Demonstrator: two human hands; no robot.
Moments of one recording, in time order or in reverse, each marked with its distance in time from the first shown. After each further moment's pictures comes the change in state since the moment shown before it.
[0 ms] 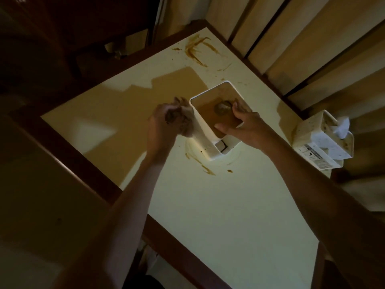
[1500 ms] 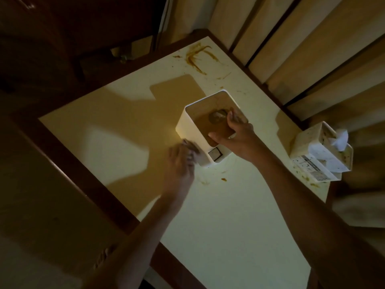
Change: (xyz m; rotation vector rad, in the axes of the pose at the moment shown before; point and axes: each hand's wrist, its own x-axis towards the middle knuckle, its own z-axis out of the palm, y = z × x) left_hand -0.080 -0.022 0.044 0.367 -0.074 0.161; right_hand 0.003 0.006 0.006 0.070 -0.001 -0.031
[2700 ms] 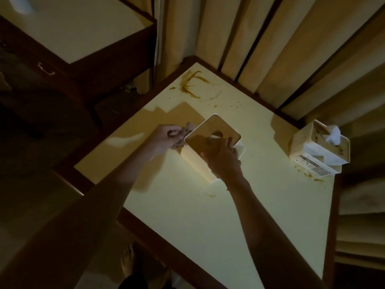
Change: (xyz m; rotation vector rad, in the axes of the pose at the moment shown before) left_hand 0.157 0.026 -0.100 -0.236 -0.620 -0.243; right_hand -0.006 -0.032 0.029 0.171 0.164 0.229
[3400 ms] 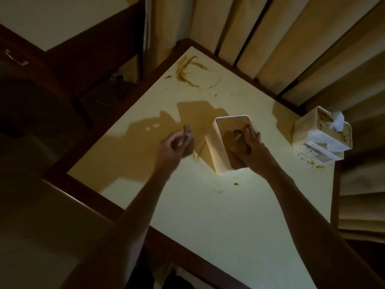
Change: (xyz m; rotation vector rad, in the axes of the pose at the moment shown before) left_hand -0.018 -0.039 0.041 -0.291 0.217 -0.002; right_hand 0.017 0.045 -0.036 -0.069 -0.092 -0.045
